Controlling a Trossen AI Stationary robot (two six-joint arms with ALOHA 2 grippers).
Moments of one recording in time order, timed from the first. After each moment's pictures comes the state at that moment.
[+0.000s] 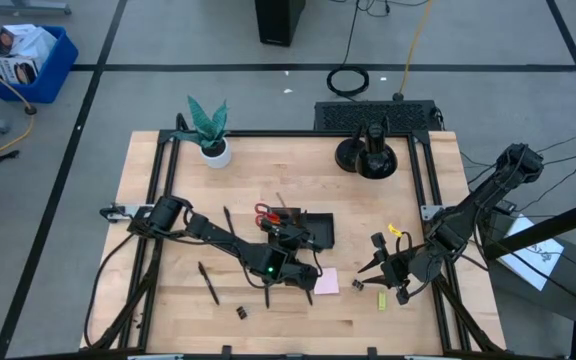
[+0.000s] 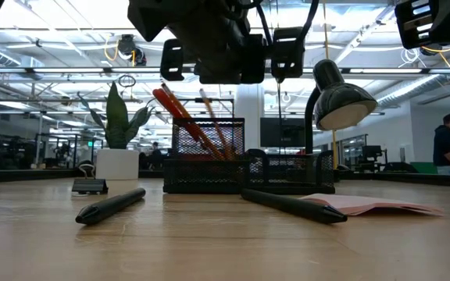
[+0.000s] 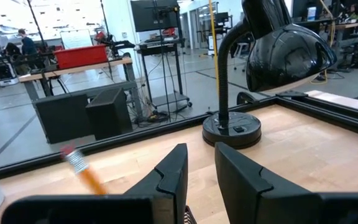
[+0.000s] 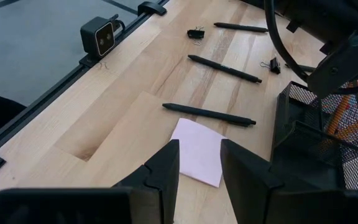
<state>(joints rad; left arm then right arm) -0.34 2.18 1.51 -0.16 -1.50 -0.76 0.75 1.02 0.52 -0.10 0.39 0.07</state>
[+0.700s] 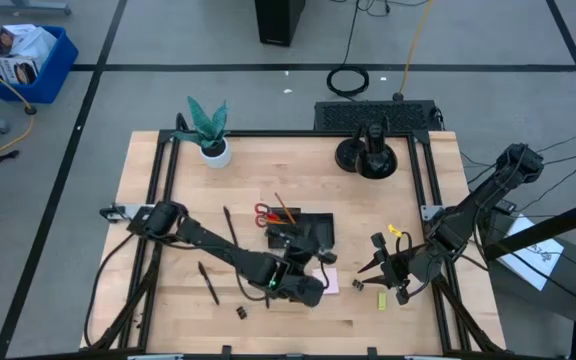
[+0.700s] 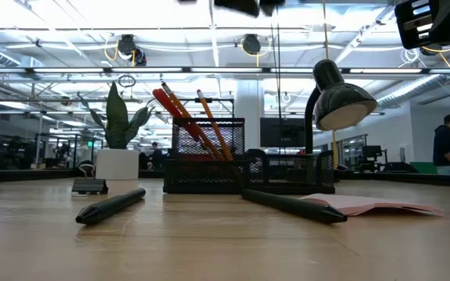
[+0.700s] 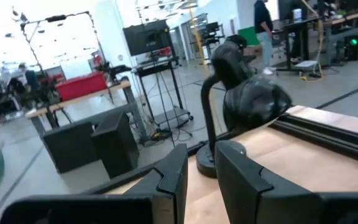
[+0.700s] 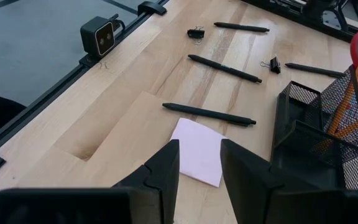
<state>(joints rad) -0.43 2.18 1.78 -0.15 -1.57 -0.35 0.75 1.02 0.52 -0.10 0.39 0.07</state>
